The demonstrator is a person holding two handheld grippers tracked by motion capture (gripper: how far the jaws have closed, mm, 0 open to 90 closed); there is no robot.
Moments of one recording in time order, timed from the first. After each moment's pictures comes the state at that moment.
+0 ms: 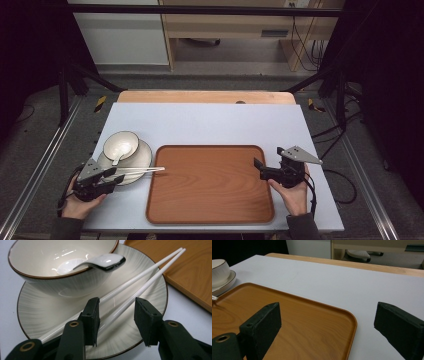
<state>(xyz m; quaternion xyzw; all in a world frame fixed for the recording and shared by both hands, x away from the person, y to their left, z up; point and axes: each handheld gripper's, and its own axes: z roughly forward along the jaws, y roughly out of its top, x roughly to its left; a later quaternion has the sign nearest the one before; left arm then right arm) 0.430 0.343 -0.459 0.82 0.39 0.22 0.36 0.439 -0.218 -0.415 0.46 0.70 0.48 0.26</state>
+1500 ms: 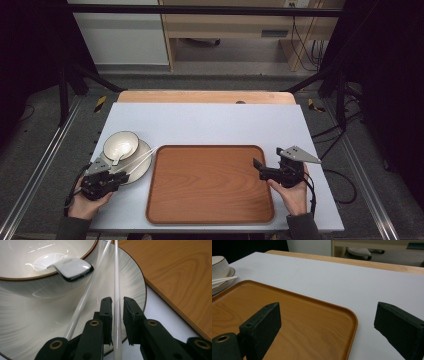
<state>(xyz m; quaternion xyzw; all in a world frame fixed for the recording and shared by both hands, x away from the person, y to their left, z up) 0.435 0.321 -0.451 0.81 0.43 0.17 0.37 0.440 -0.218 -0.417 0.46 0.70 0.48 0.25</state>
